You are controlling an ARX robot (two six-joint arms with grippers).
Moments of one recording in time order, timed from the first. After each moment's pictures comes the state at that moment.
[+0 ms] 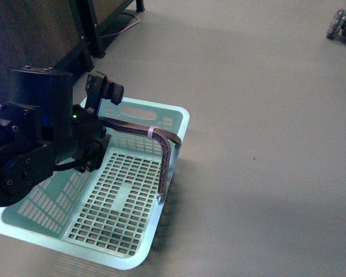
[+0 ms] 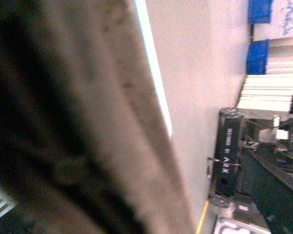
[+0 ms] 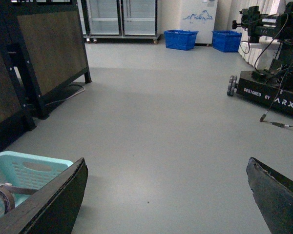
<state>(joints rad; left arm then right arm) -0.24 2.42 0.95 1.04 -0.01 -1.29 0.00 0.00 0.01 0.00 0.00 0.00</state>
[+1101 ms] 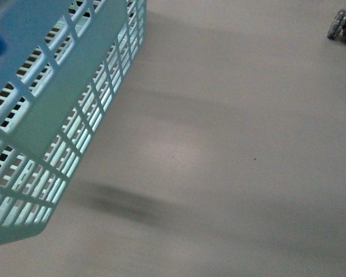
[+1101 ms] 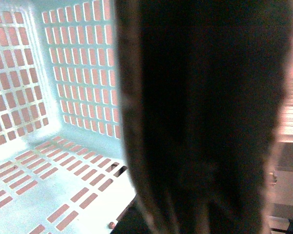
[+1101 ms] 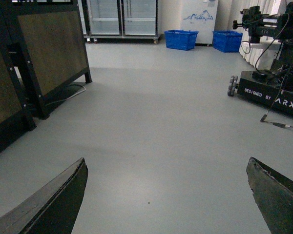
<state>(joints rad) -0.14 1.00 0.81 0.04 -0.01 -1.42 0.00 0.00 0.01 0.00 0.00 0.00</state>
